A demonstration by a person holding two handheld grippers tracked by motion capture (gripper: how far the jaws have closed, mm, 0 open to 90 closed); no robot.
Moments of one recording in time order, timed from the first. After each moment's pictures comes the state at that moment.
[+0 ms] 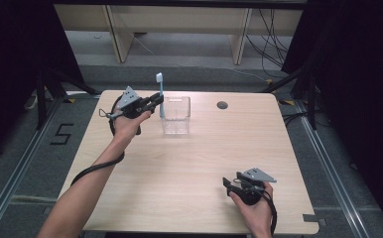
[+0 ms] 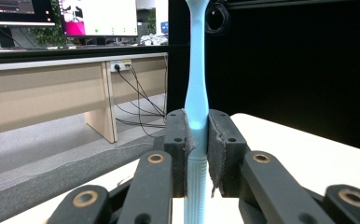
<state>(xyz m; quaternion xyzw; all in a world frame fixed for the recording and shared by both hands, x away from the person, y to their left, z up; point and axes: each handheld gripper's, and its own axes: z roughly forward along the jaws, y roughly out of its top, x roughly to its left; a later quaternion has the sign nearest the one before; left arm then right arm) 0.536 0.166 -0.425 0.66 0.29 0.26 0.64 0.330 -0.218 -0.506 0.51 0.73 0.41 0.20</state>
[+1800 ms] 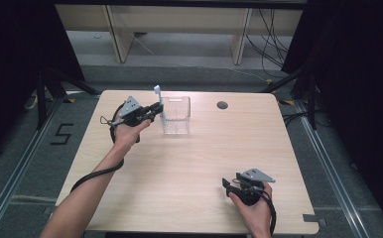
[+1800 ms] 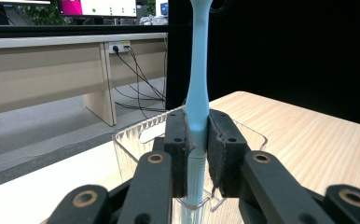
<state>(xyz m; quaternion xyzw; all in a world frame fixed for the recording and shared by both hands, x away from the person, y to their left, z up) 0.530 0.168 -0.453 0.68 0.30 0.25 0.62 0.331 -0.215 -0.510 0.51 0.73 0.41 0.19</state>
